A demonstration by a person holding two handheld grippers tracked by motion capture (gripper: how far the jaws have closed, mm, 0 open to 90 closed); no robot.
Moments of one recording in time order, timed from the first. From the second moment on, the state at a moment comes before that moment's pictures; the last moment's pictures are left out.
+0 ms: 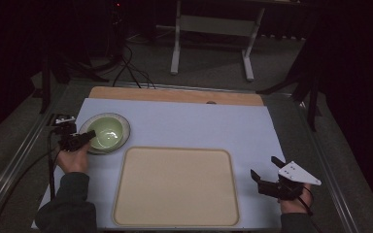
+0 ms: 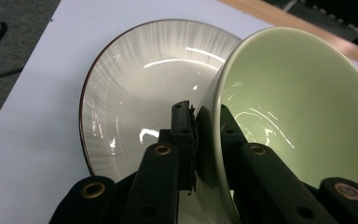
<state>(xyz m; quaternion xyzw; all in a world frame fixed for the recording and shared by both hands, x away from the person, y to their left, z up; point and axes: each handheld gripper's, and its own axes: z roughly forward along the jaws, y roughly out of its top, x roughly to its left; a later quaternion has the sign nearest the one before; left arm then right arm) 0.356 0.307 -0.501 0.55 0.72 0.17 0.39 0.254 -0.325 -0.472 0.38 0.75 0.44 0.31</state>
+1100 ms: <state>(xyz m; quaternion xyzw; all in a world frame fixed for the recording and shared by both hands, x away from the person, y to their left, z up) 0.325 0.301 -0.472 0.58 0.67 0.18 0.43 0.253 -0.326 -0.472 0.38 0.75 0.44 0.31</state>
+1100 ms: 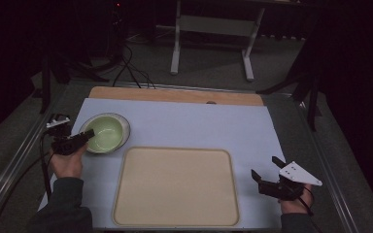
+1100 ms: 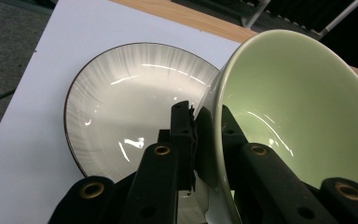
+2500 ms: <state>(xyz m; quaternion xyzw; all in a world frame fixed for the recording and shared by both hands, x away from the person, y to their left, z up) 0.293 0.265 -0.455 0.61 0.62 0.15 0.47 0.252 -0.326 -0.471 0.38 0.75 0.45 0.31</state>
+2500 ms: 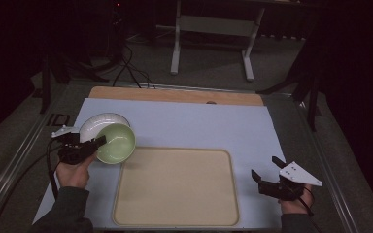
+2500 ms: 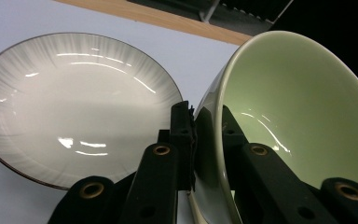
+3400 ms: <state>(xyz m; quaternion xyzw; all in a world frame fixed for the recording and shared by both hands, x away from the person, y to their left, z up) 0.282 0.239 -0.452 0.64 0.58 0.13 0.48 0.252 -0.326 -0.470 0.37 0.75 0.45 0.31</state>
